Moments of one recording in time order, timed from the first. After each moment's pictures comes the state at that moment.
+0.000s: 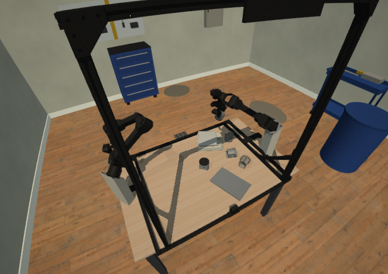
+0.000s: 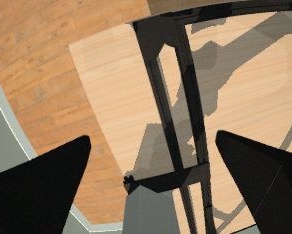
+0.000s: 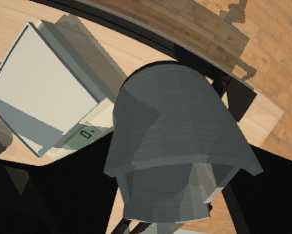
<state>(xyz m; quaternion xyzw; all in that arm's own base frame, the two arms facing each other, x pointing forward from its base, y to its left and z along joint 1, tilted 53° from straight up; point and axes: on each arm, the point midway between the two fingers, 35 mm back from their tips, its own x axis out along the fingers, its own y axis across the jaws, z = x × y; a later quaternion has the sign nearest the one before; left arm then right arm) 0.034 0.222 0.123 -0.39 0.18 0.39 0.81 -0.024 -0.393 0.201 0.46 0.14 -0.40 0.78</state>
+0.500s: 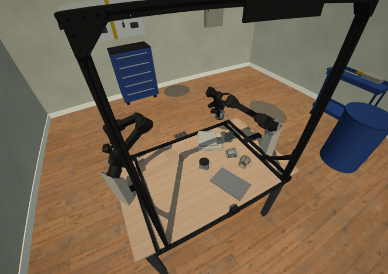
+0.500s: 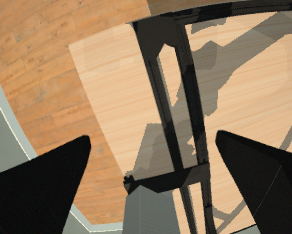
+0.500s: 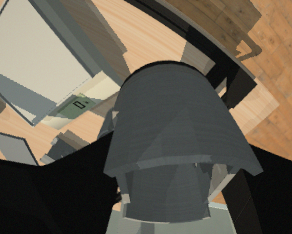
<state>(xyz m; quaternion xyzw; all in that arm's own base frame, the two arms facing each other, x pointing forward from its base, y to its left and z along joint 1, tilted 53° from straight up) 0.034 0.222 0.123 -0.39 0.18 0.39 0.81 -0.029 -0.402 0.204 0.47 0.26 -0.33 0.77</state>
